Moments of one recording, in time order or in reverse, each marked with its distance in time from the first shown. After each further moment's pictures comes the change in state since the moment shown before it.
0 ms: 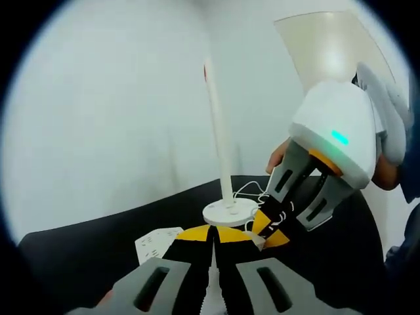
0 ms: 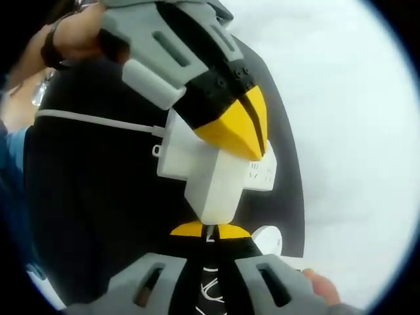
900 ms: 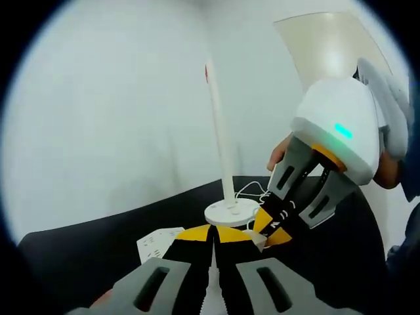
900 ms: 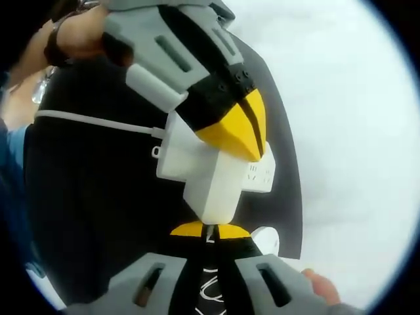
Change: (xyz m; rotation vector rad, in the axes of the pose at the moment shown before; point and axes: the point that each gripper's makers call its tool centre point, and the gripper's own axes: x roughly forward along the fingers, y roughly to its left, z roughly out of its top) left arm -0.001 0.003 0.000 0.000 -0.009 0.003; right arm -0.001 -0.002 0.003 -0.017 0.010 -0.006
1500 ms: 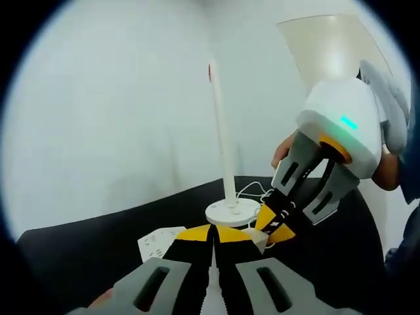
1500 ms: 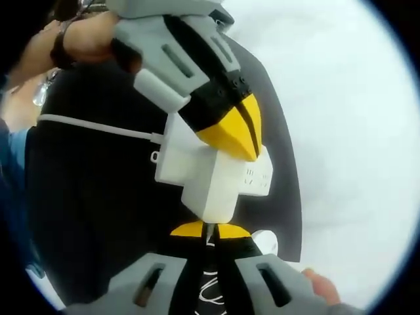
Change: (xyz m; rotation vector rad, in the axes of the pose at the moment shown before) left arm 0.001 0.009 0.000 -0.014 0.011 -0.002; right arm -0.004 -0.005 0.006 0.005 -0.039 0.000
